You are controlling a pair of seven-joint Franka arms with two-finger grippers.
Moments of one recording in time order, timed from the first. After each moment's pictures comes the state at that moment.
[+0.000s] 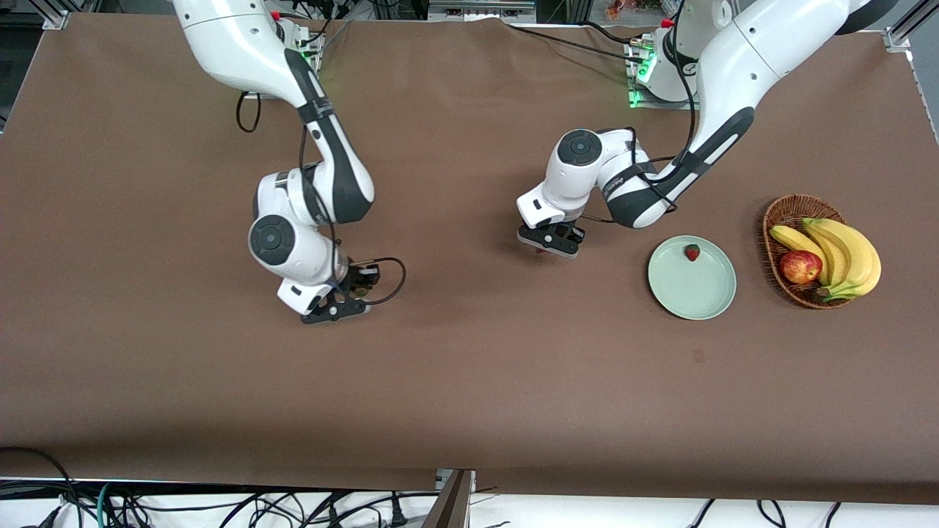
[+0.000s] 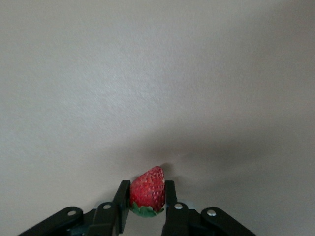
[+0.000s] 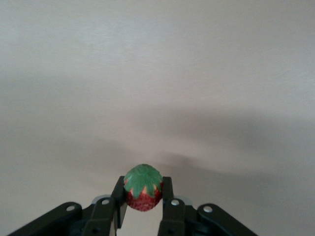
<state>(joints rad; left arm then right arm) 0.22 0.69 -0.84 -2.08 0.89 2.47 -0.84 0.67 0.64 -0.27 -1.66 0.38 2.24 0.05</state>
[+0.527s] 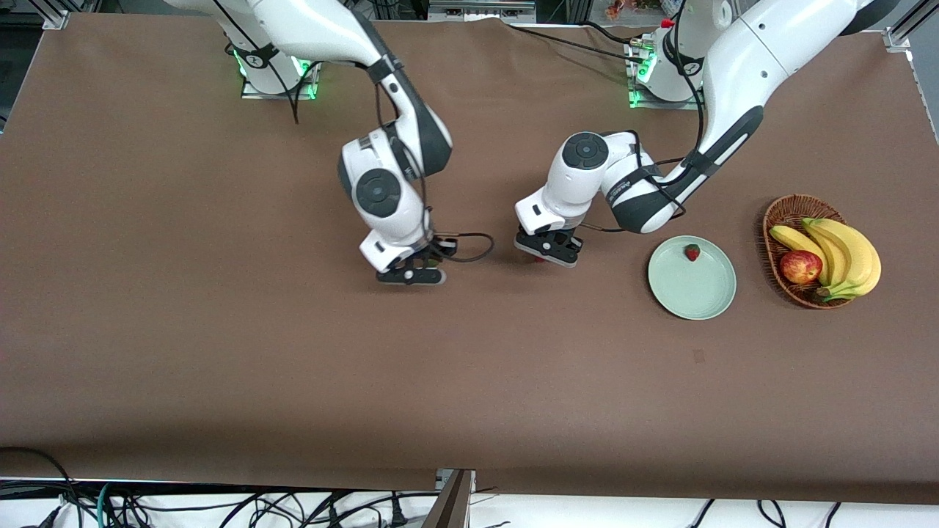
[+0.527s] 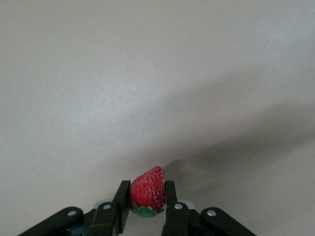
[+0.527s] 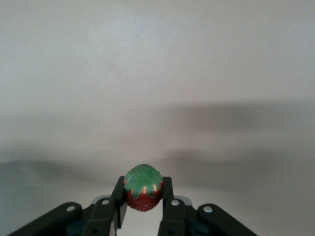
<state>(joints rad) 0.20 0.70 -0.85 -1.97 0.84 2.44 -0.78 0.90 0.70 -0.27 -1.56 0.38 2.25 0.55</state>
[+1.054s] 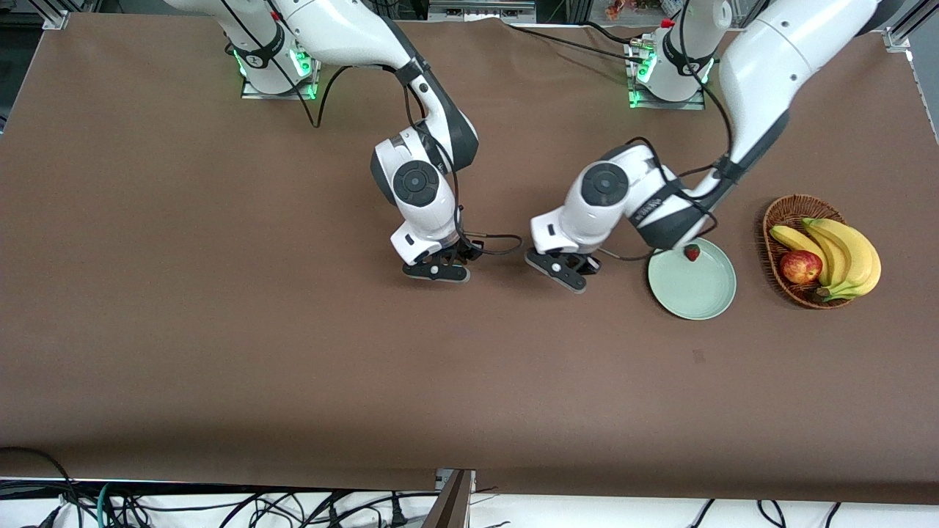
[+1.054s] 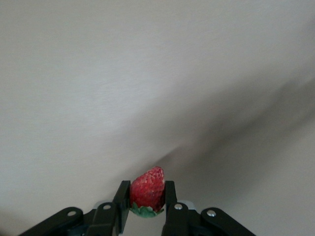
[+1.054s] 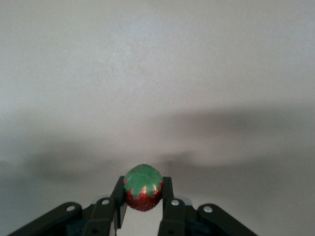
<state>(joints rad) 0.30 0.71 -0.88 -1.86 0.66 2.24 -0.28 0.94 0.76 -0.28 -1.50 0.38 2.31 0.64</state>
